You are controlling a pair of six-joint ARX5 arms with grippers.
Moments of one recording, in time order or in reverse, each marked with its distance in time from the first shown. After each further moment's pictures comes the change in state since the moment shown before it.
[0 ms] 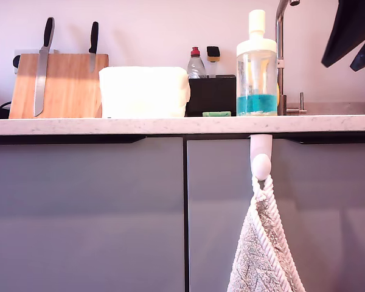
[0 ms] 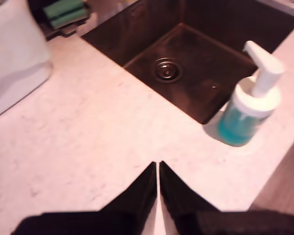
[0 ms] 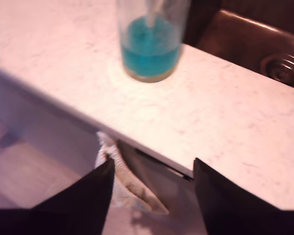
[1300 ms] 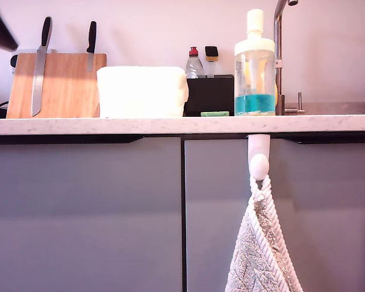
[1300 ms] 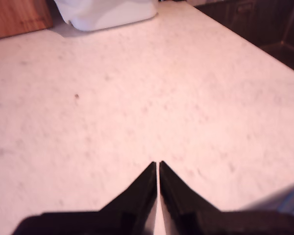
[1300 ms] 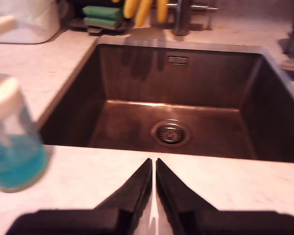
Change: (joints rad) left arm 0.213 -0.890 -1.488 0.916 -0.118 -0.187; right arm -0.189 -0.143 -0.115 0.348 0.168 0.073
